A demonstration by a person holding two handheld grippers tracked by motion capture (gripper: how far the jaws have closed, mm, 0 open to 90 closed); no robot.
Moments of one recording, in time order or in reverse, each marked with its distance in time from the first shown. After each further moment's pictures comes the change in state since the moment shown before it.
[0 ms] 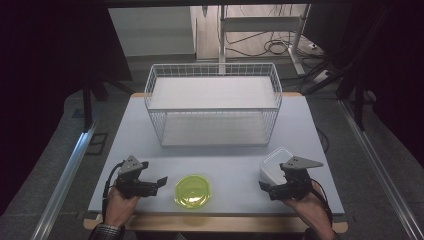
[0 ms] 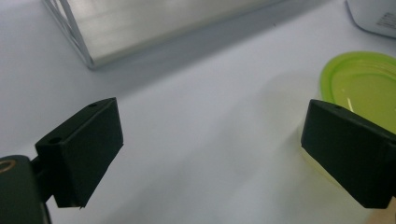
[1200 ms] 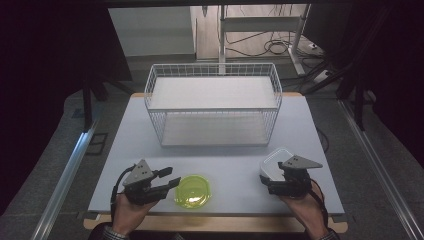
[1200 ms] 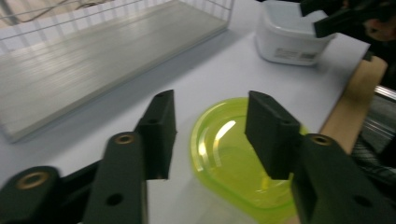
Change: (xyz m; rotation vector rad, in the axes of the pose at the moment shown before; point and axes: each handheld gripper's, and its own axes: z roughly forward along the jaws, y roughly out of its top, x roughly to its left) left arm -0.063 0.032 -0.021 -0.078 -0.170 0.116; right arm 0.003 0.003 0.001 -0.029 -0.093 0.004
